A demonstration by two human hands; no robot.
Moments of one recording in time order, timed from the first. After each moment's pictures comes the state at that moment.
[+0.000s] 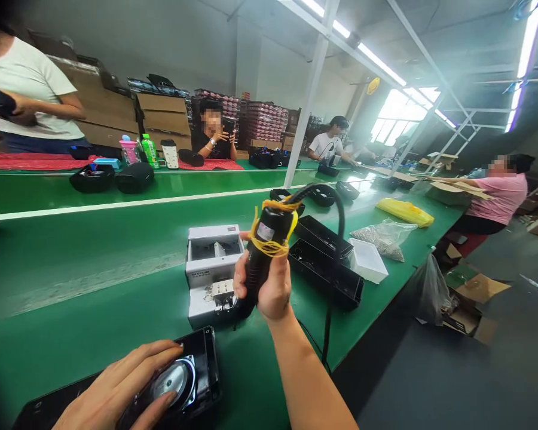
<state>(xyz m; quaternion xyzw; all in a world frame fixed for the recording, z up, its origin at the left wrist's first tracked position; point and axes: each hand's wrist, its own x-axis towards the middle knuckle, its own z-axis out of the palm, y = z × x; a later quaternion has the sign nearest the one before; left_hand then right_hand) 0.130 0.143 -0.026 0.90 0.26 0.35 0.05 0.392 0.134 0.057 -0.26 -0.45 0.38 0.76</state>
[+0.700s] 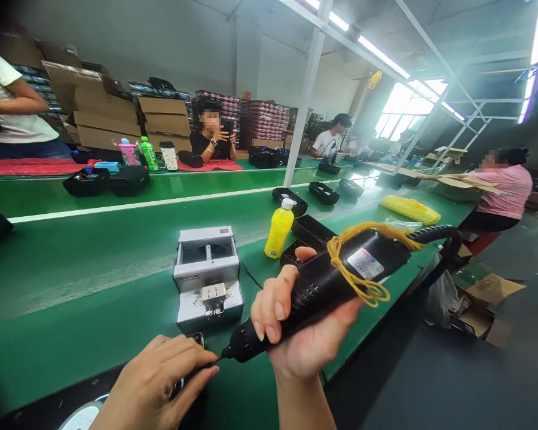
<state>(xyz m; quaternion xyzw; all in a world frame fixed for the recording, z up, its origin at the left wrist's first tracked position) 0.199 0.134 0.002 0.94 0.18 0.26 0.14 0.394 0.074 0.086 -0.21 -0.37 0.27 0.87</state>
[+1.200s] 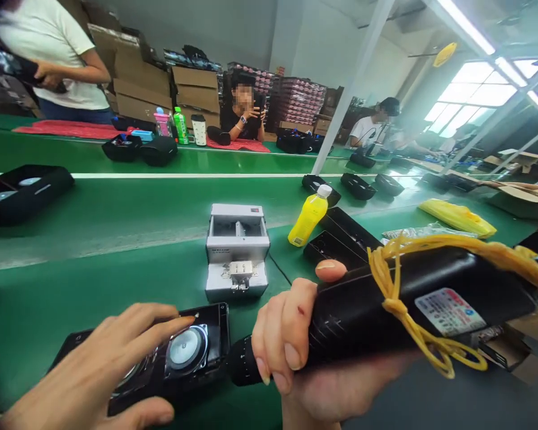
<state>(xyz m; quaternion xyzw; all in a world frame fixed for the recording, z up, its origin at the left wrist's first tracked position) 0.112 0.128 0.007 0.93 0.28 0.24 0.07 0.358 0.059 0.083 -0.19 -0.39 0.36 0.83</state>
